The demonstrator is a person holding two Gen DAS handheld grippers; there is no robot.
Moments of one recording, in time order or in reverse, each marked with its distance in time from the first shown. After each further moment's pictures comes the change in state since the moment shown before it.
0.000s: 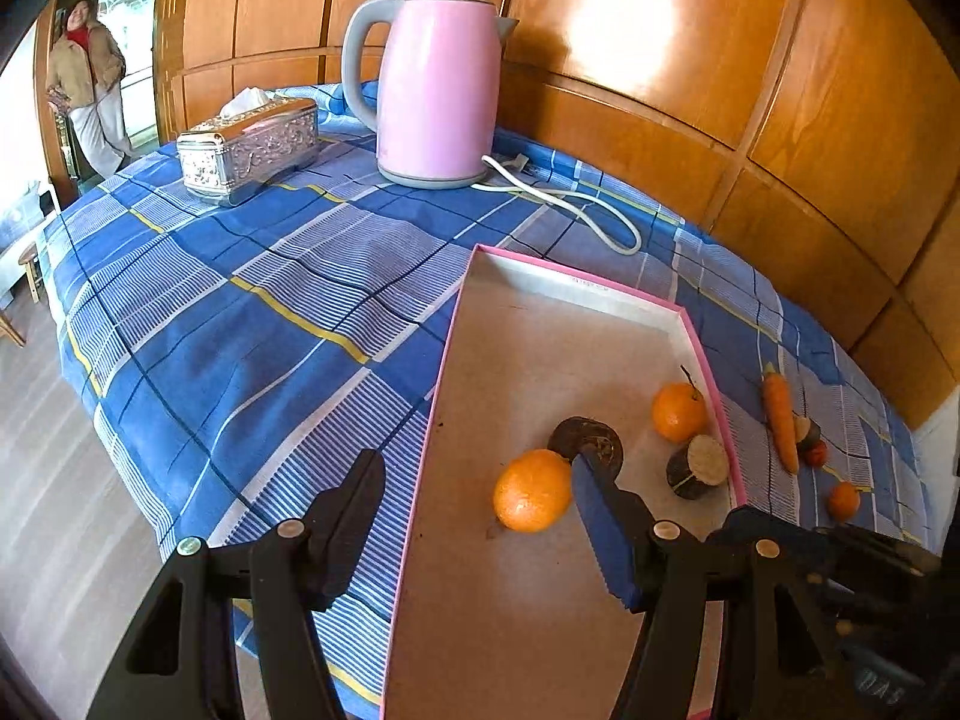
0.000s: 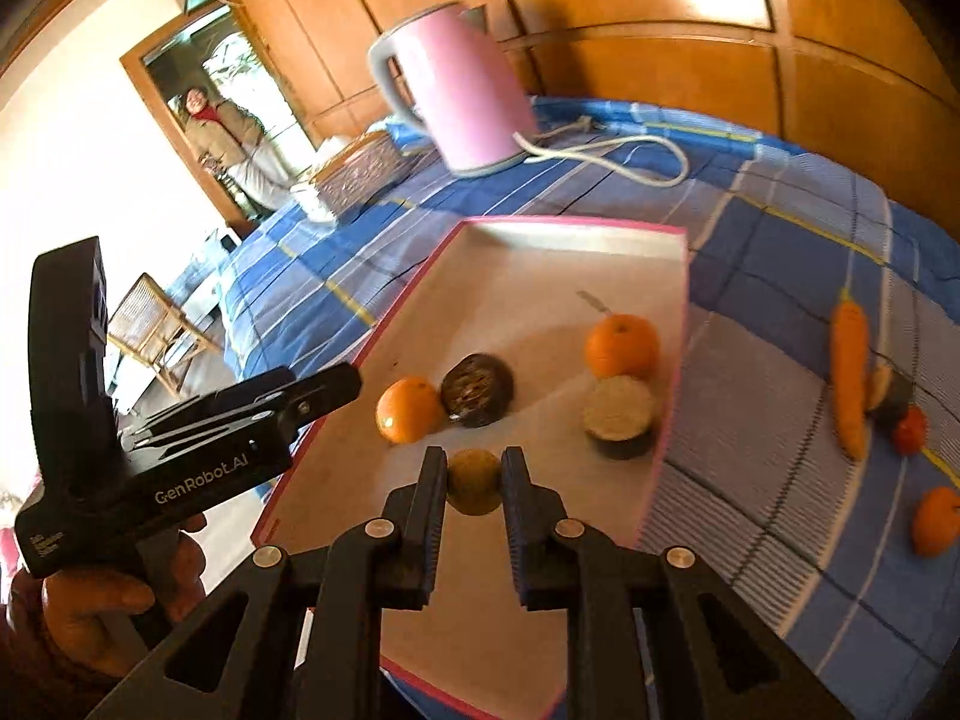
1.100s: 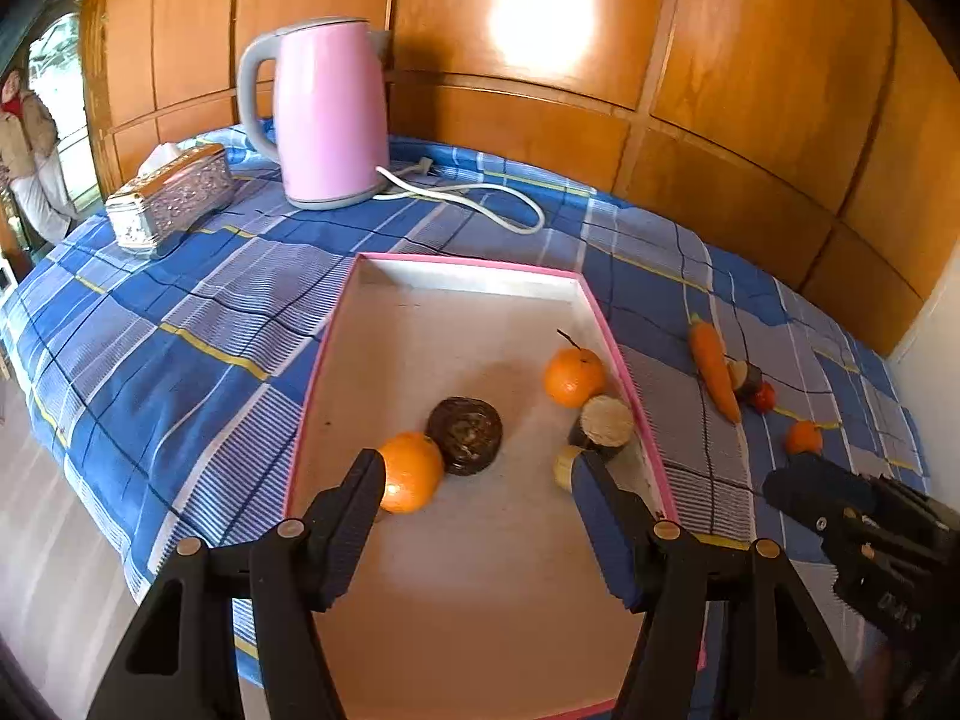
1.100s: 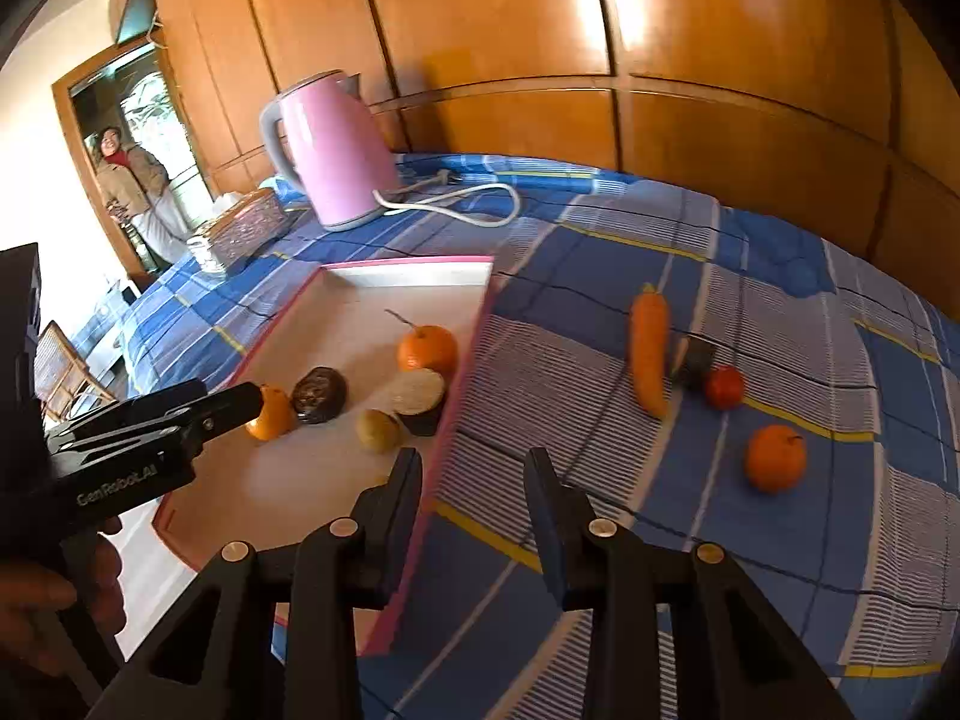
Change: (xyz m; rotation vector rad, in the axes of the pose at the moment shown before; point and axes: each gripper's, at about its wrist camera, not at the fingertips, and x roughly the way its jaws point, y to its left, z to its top) left arm -0.011 -0.059 -0.015 0.175 -0.006 -0.077; right arm -0.069 -0.048 -0.037 0.090 -0.153 -0.305
